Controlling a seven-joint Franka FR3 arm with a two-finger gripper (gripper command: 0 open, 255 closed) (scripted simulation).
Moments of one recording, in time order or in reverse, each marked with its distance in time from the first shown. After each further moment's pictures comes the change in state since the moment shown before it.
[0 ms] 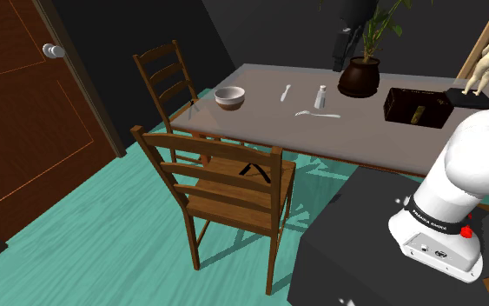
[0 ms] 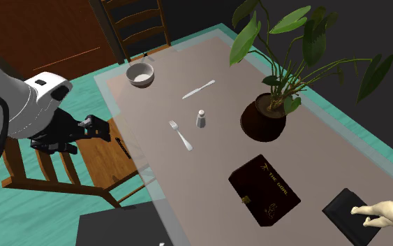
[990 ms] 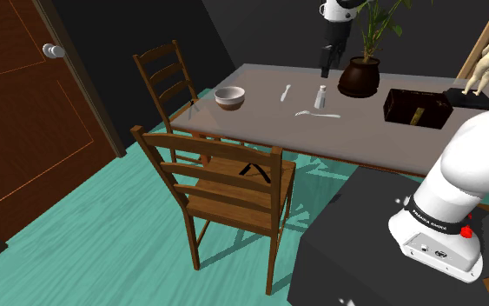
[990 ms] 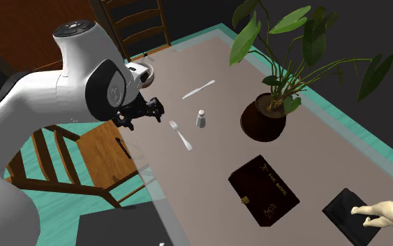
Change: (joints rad) arm -0.083 0.360 -0.202 0.101 -0.053 0.219 -0.172
